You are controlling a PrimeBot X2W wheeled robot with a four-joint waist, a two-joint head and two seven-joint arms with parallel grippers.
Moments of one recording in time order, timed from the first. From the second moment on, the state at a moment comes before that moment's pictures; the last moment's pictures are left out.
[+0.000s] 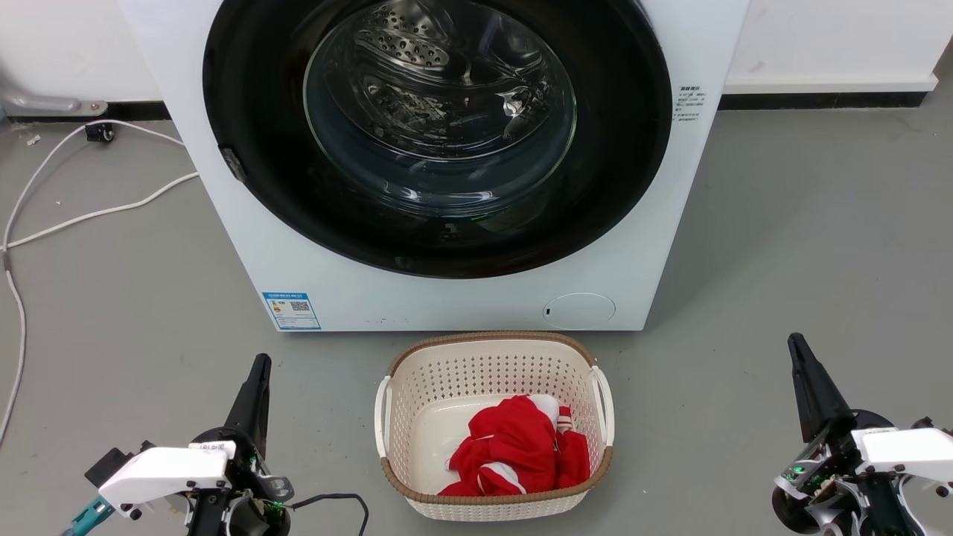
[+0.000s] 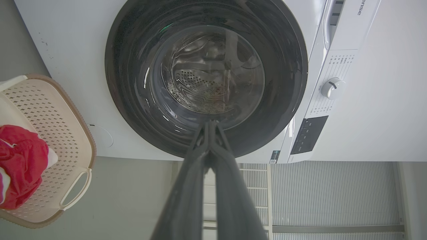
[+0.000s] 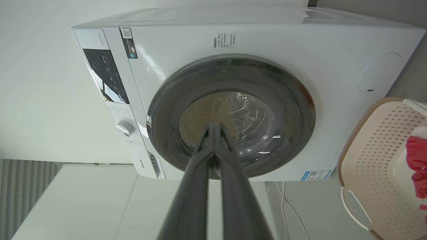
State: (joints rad) left arm -0.10 0.05 0.11 0.25 -1.61 -0.13 0.11; right arm -0.10 -0.05 -0.11 0.24 1.61 0.13 0.11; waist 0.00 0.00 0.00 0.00
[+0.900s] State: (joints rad) left arm -0.08 0.05 0.06 0.21 -1.57 -0.13 0.05; right arm -0.06 -0.05 -0.08 0.22 1.54 0.13 0.06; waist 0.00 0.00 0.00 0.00
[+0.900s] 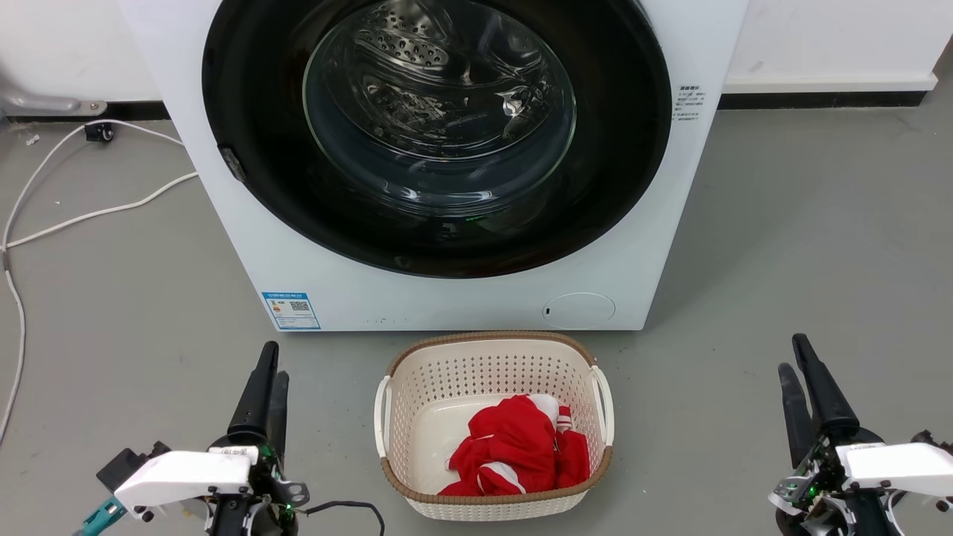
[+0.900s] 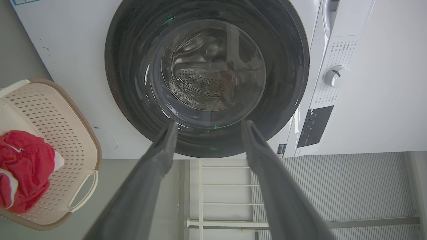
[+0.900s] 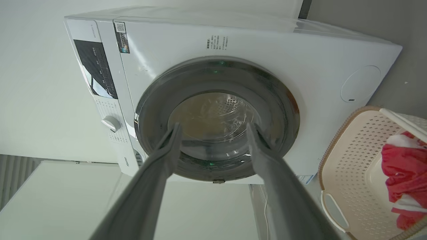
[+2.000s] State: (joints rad) left arm -0.04 0.05 0.03 0.02 -0.87 -0.13 -0.07; right arm -0.01 -0.05 -0.01 0.05 0.75 0.13 -0.07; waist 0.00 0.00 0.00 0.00
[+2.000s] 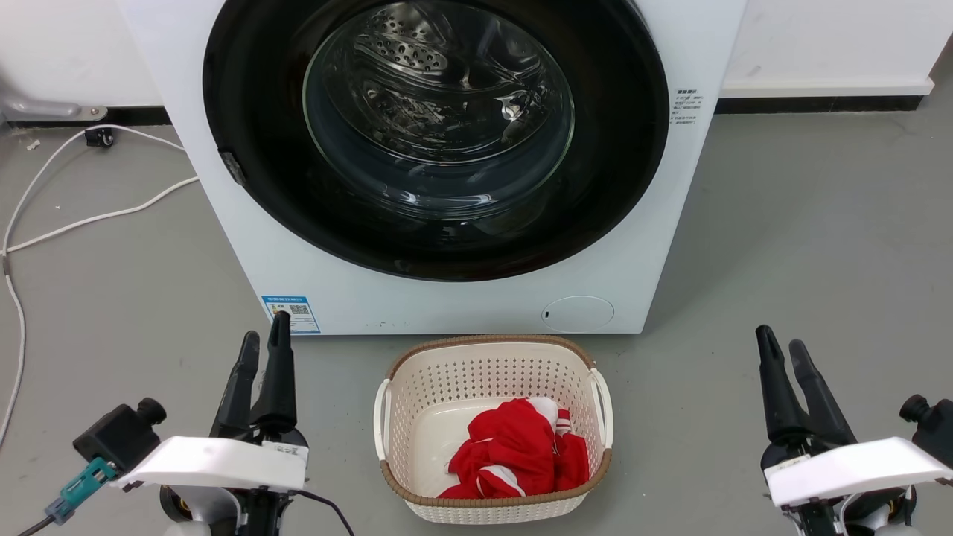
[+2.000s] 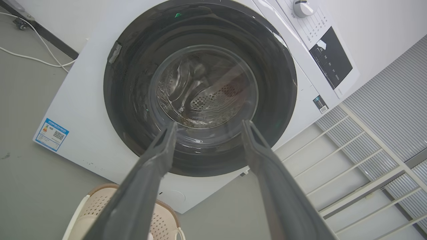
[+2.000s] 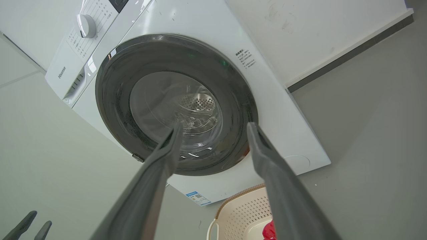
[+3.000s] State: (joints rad) left arm -0.03 0.08 -0.07 0.01 -0.40 -0.05 -0.16; right arm 0.03 -0.05 -0.01 0.00 0.34 0.13 -0.09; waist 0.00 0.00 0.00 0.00
